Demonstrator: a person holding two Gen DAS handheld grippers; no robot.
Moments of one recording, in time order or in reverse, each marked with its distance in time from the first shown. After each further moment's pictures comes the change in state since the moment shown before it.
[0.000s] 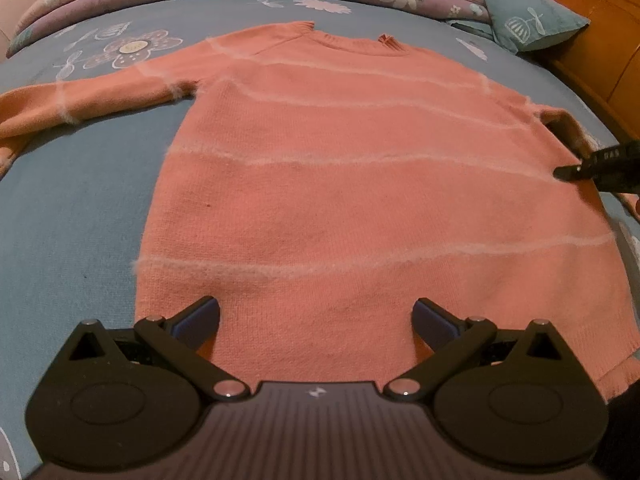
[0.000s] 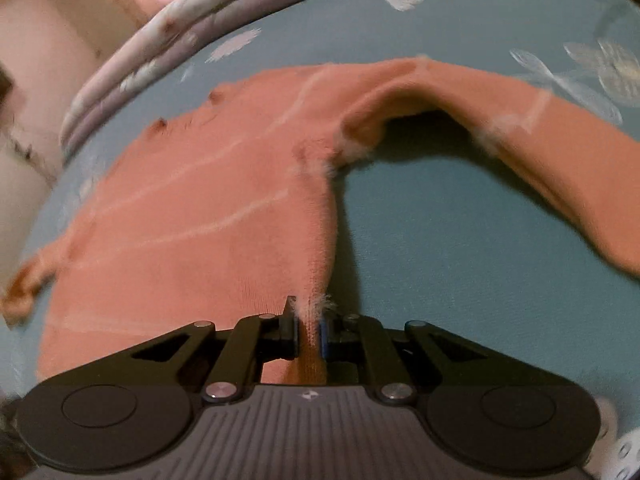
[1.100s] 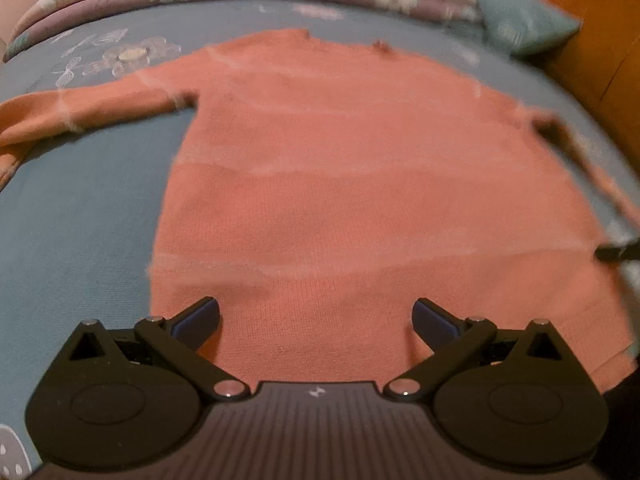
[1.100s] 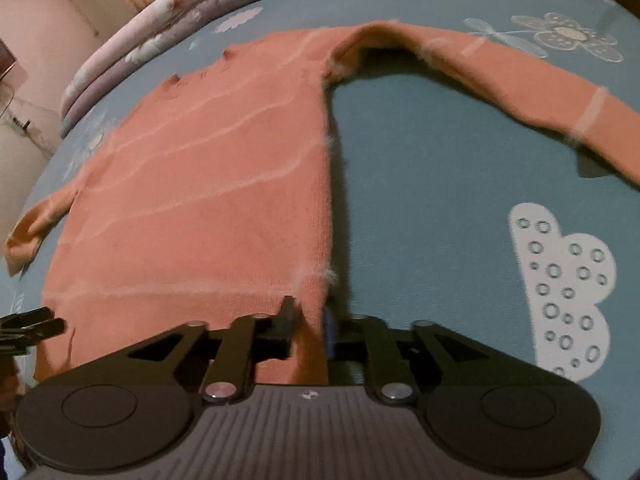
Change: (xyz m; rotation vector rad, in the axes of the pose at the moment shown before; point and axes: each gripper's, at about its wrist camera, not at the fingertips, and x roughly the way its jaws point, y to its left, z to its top) left arm -0.020 0.016 0.007 -0.024 -0.052 -0.058; right arm -0.075 0.025 -0.097 -0.056 0.023 -0.066
